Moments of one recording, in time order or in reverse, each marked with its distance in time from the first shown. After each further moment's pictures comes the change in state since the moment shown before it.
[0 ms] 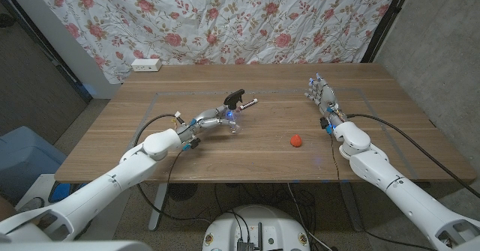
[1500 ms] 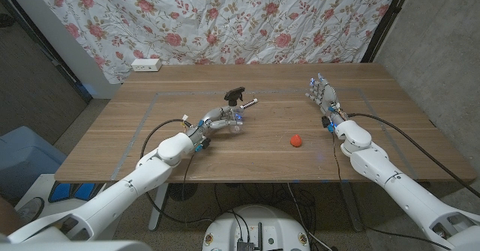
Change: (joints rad) left arm 0.006 -0.101 0.012 0.027 0.004 0.020 0.136; left_hand 0.312 0.105 -0.184 0.021 -0.023 0.372 0.014 0.255 0.109 0.554 -0.023 0.198 0.151 0.542 -0.015 0.121 0.088 0.267 -0.006 0.006 0.007; right arm 0.047 0.016 -0.003 0.091 0.033 0.019 0.057; right_hand -0.011 0.011 0.001 -0.010 0.000 0.000 0.000 0.000 0.000 -0.004 0.004 0.000 0.000 0.000 0.000 0.000 -0.005 0.005 0.016 0.000 0.000
